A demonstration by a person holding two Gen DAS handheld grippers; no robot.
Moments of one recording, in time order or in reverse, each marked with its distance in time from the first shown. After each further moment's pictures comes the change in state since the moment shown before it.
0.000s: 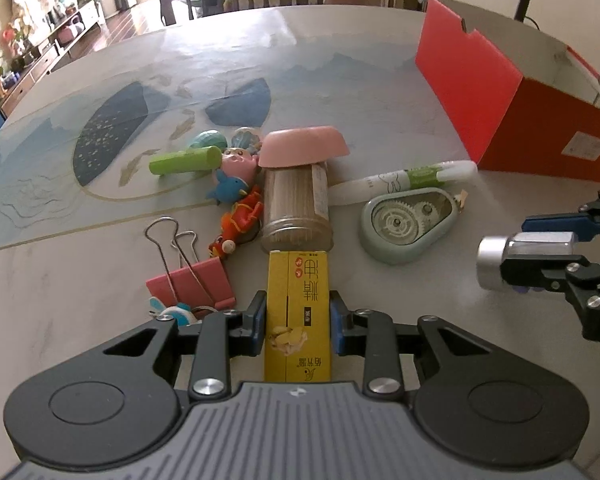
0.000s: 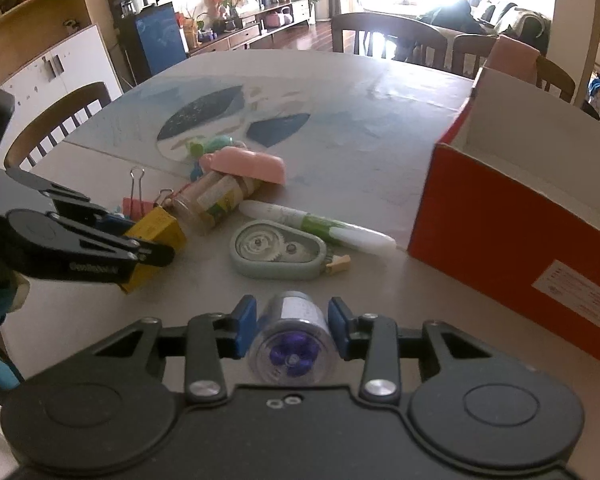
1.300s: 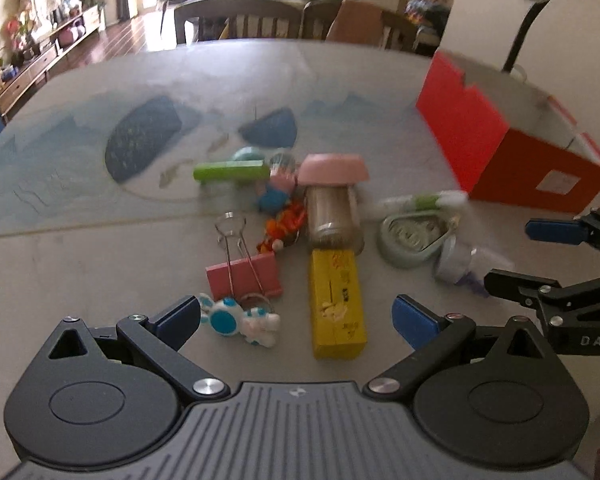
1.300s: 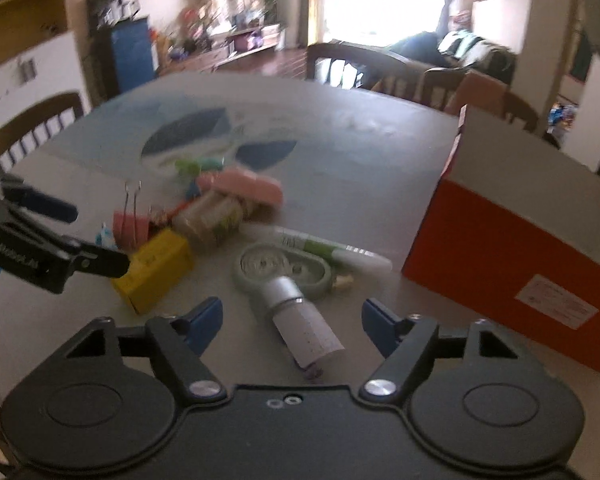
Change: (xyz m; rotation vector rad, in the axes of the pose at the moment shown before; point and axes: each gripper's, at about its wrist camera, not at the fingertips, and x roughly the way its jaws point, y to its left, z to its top) left arm -0.033 0.046 -0.022 -0.066 -0.091 -0.078; right arm 0.002 0.045 -0.006 -0.035 -0.068 -0.143
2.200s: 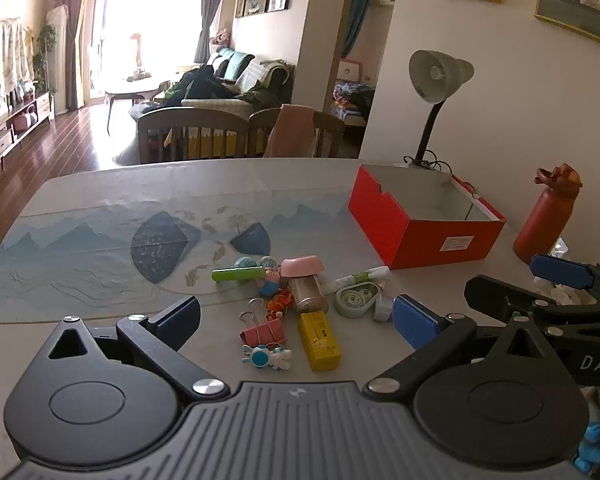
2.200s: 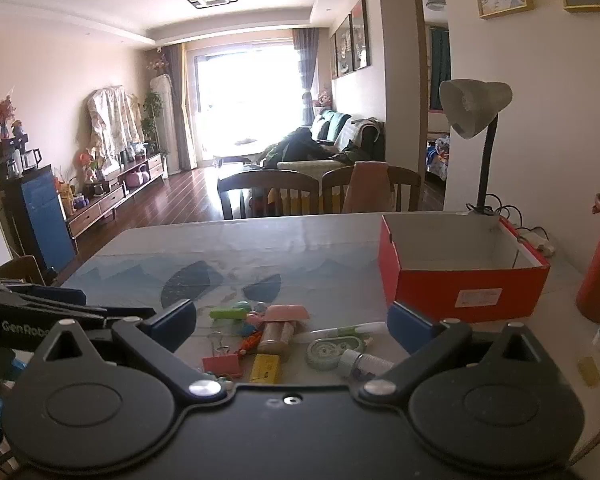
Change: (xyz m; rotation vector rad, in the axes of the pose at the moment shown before) left arm -0.167 0.064 -0.013 0.109 -0.300 -0.202; right arm -0.144 0.154 0.024 0.341 -0.379 -0.320
